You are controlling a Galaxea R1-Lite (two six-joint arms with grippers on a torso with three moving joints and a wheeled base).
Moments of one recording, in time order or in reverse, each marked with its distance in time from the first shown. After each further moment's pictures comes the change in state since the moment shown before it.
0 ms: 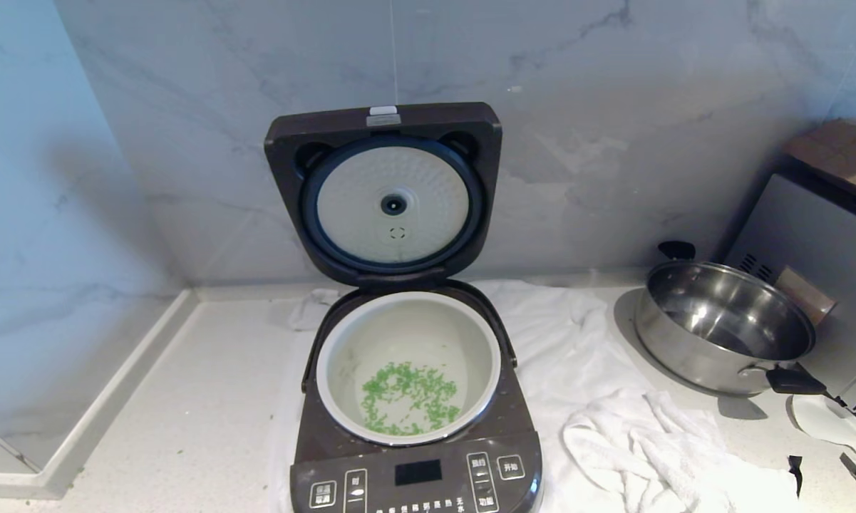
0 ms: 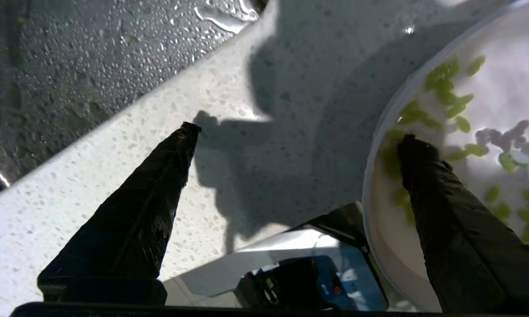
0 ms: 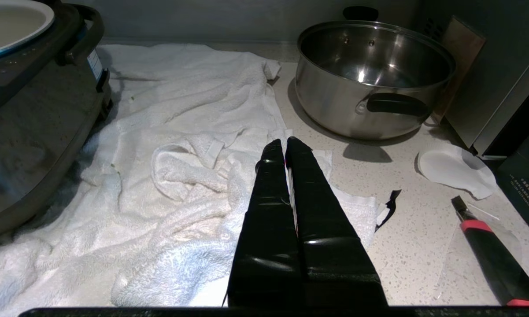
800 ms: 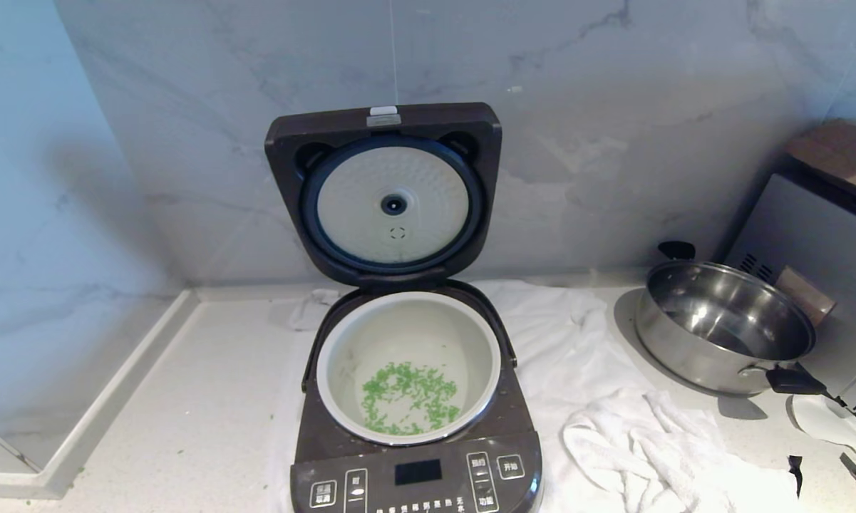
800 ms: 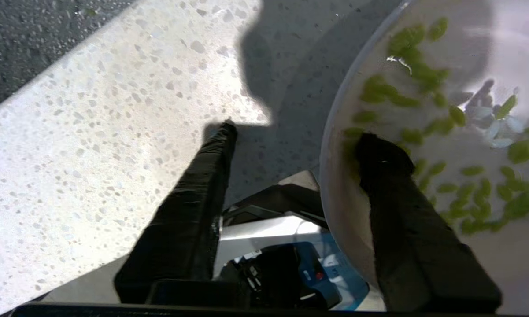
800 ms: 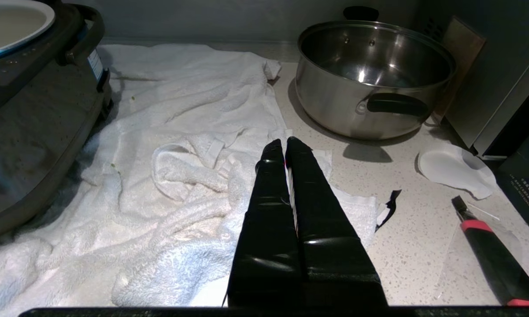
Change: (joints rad) left arm -0.073 0.005 0.078 -0.005 0.000 -0.070; right arm 0.000 0.000 0.000 0.000 0.000 0.000
